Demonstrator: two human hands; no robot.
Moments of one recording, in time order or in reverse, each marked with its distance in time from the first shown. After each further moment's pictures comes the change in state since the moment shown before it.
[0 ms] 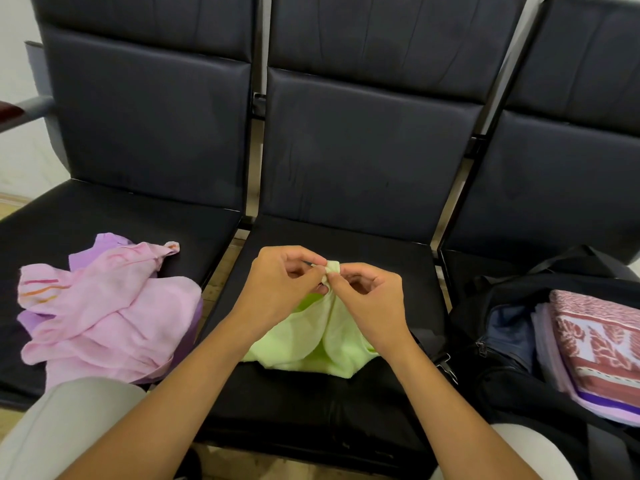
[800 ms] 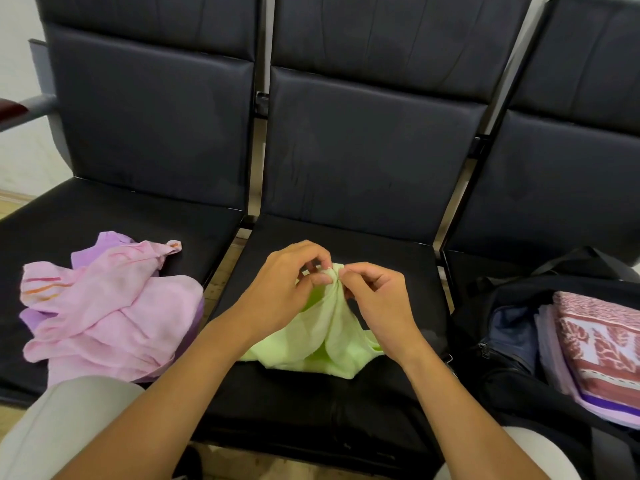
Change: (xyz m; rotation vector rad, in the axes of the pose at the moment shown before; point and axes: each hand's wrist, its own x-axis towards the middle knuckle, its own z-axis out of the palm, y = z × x) left_hand 0.008 -0.008 -0.005 0.423 -0.125 0.397; right_hand 0.001 -0.009 -0.007 0.088 -0.073 0.192
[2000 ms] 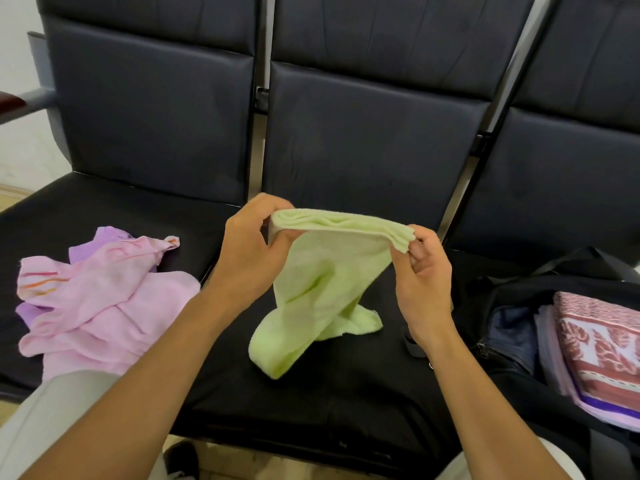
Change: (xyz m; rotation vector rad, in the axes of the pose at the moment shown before) left_hand 0.013 0.003 -0.027 -0.101 0.405 -0.030; right_hand 0.015 -0.009 -0.034 0.023 0.199 -0.292
